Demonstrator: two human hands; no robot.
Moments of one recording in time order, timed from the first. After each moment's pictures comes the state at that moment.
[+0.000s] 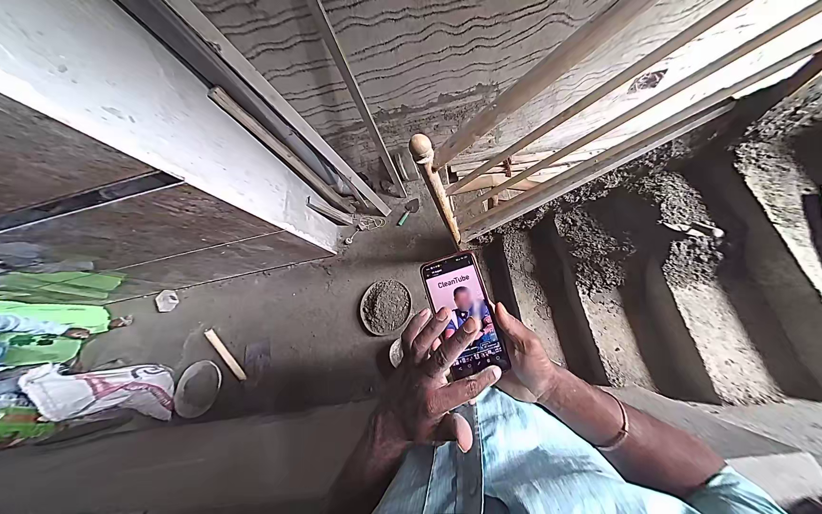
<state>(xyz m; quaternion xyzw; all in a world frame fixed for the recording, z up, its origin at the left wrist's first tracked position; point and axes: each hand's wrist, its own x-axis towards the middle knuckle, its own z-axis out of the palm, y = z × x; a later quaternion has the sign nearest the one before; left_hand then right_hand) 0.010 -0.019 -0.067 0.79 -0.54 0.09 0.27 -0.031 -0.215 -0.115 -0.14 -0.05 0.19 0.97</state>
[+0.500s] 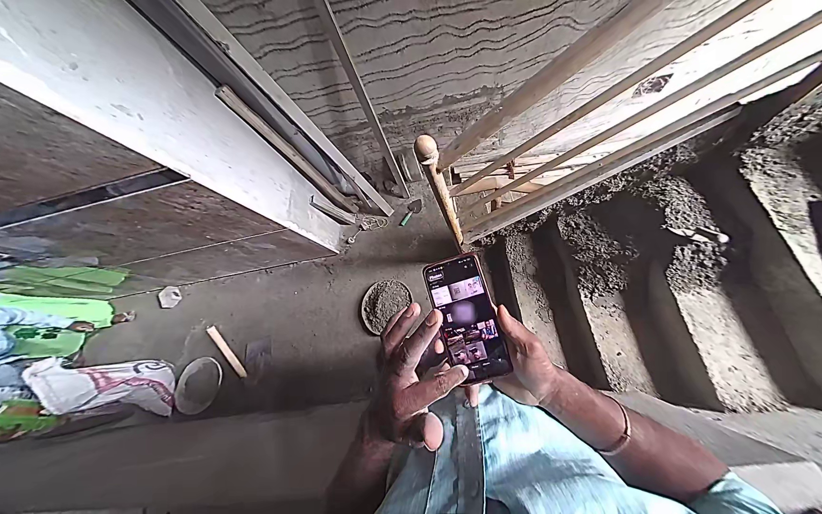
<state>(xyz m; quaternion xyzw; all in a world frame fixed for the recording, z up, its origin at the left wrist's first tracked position) 0.015 -0.005 -0.062 0.77 -0.49 0.17 0.37 -0.029 -0.215 -0.118 -0.14 -0.09 0.22 0.96</state>
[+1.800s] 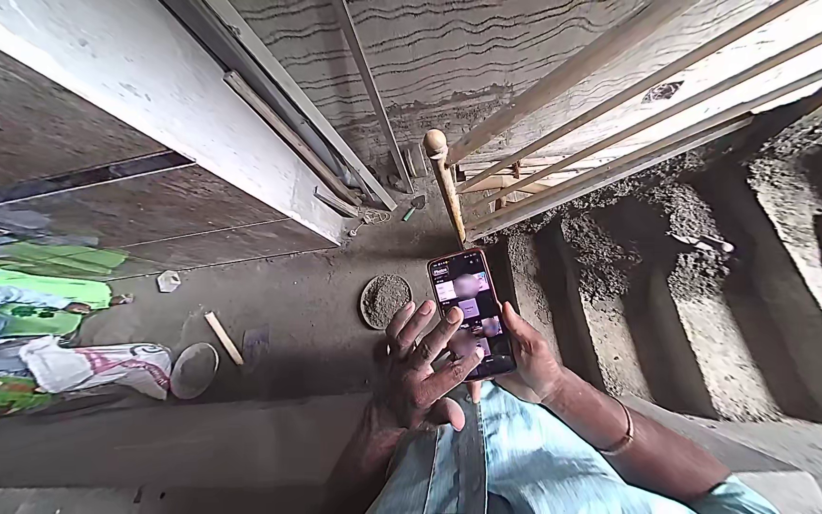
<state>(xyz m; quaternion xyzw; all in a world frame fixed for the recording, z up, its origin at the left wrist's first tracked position) 0.012 -0.003 -0.068 0.82 -0.49 0.19 0.25 -0.029 -0.214 -0.113 -0.14 -0.09 0.22 0.96</state>
